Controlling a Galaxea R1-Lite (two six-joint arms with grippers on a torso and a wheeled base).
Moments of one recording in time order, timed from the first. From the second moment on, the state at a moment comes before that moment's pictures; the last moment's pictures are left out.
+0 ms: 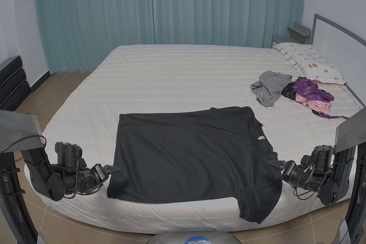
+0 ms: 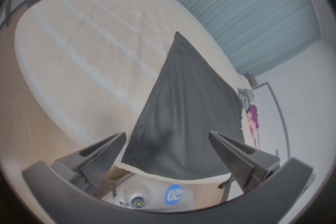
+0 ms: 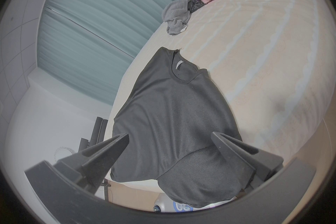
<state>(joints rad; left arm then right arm) -0.06 2.14 -0.38 -0.98 -0.27 -0.72 0.07 2.29 -0.19 -1.54 0.31 0.79</state>
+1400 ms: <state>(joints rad) -0.20 2.29 -0.41 -0.97 -0.02 -0.58 0.08 2.30 -0.19 -1.55 0.31 0.79</state>
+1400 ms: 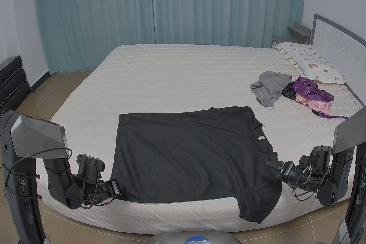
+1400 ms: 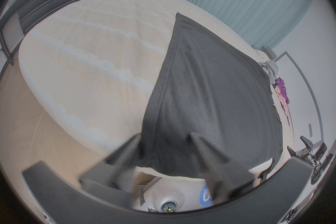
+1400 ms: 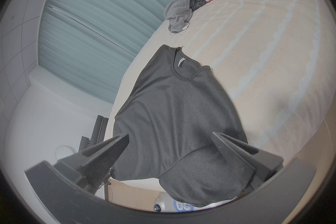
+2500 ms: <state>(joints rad) -0.16 2.25 -0.37 -0.98 -0.08 -0.71 0.01 2.41 -0.26 -1.49 0.29 0.67</state>
